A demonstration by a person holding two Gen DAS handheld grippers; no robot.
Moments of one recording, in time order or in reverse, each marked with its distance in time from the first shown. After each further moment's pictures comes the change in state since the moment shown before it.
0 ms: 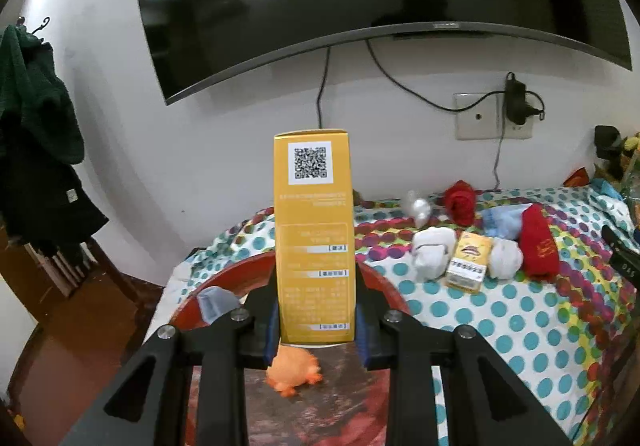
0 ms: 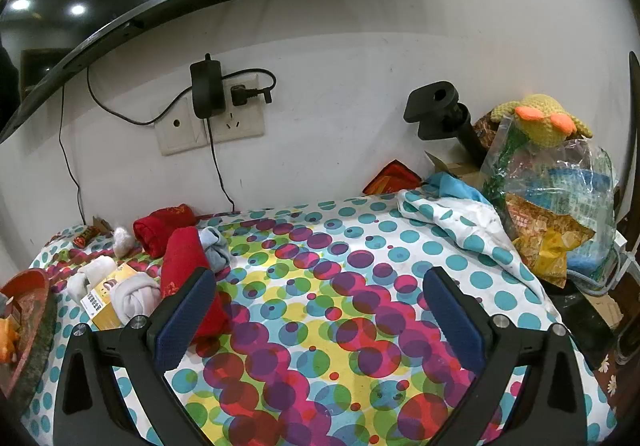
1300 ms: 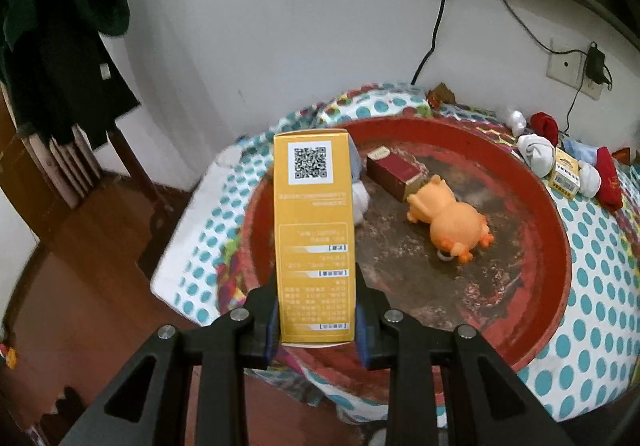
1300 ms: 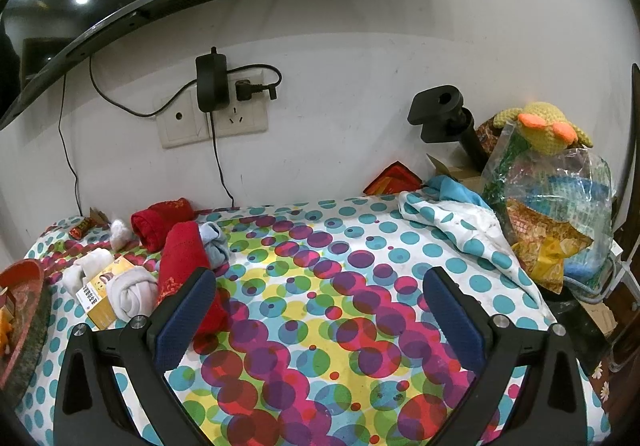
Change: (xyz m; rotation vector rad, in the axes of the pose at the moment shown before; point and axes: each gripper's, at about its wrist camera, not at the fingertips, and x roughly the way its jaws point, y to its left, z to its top) left arm 0.036 0.148 -0.120 -0.177 0.288 0.020; right arm 0.000 0.005 0.000 -0.037 0.006 -0.013
